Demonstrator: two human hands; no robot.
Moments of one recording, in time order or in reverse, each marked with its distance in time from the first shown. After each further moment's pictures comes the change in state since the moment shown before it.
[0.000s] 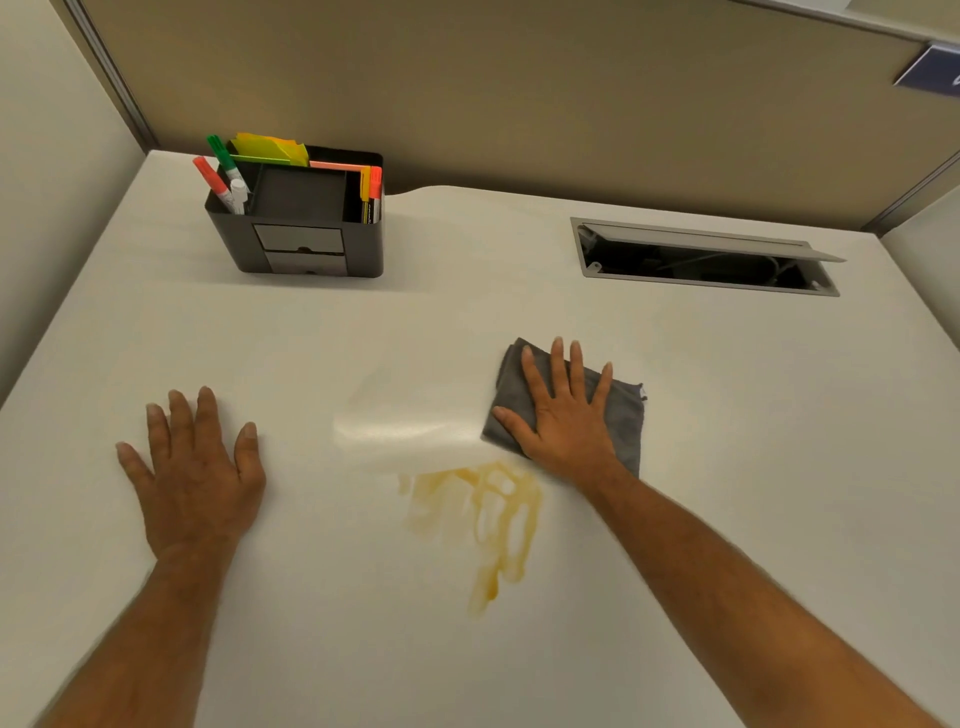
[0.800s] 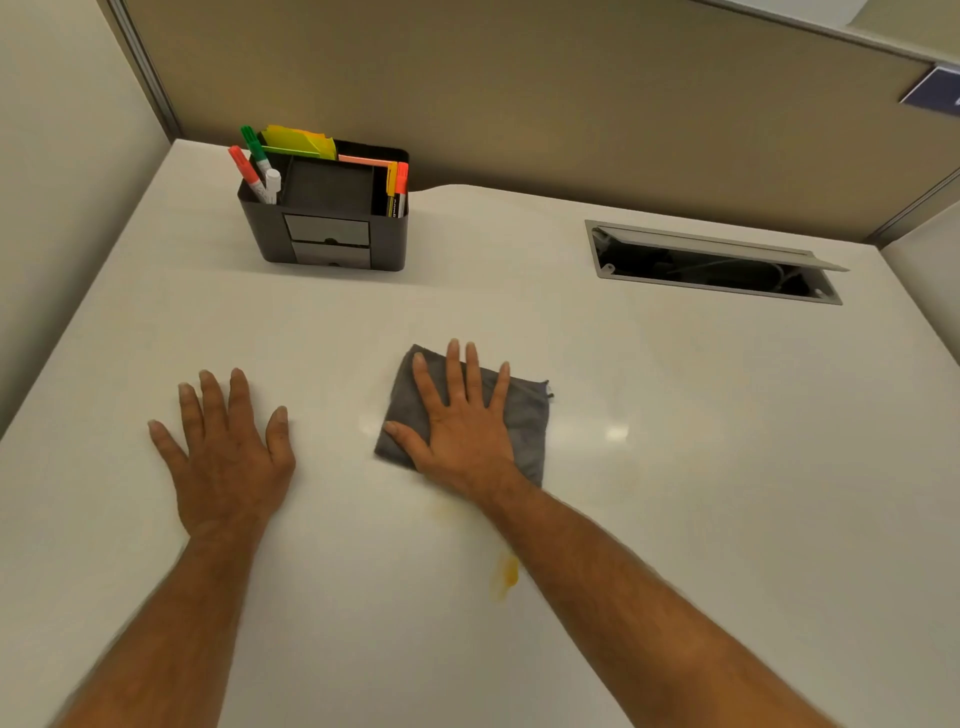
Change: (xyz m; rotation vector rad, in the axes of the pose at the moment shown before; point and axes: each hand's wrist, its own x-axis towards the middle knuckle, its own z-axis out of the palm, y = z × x) left_hand 0.000 -0.001 0.002 0.018 0.009 0.031; right_hand -0.003 -0.142 0.007 0.046 0.011 -0.177
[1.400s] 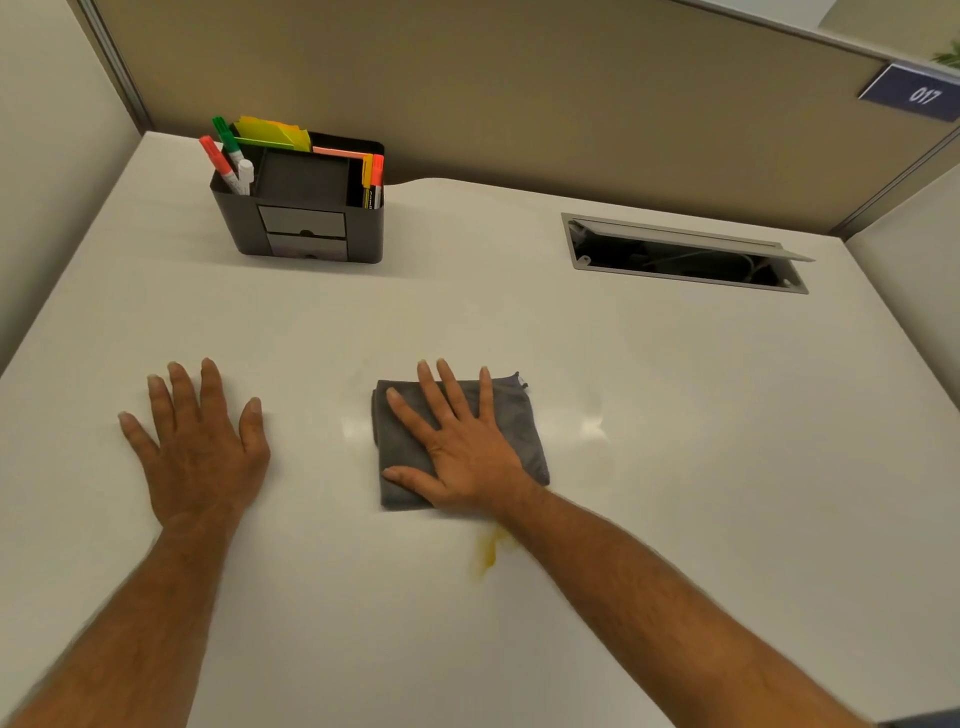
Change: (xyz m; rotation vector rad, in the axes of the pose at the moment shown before) left_hand -0.001 -0.002 0.000 -0.019 0.039 0.019; right_hand -0.040 0.030 0.000 -0.105 0.024 -0.268
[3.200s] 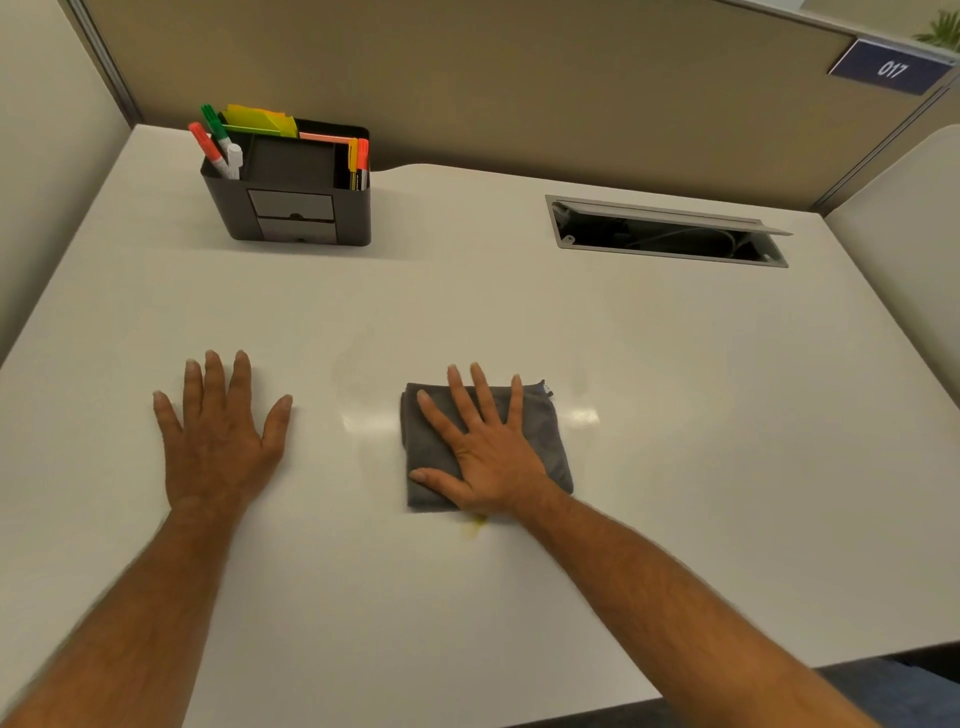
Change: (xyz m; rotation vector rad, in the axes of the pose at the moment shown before) left_hand -0.023 0.005 -0.010 0.016 -0.107 0.155; right_hand -0.059 0.002 -0.004 0.019 -0.042 0.104
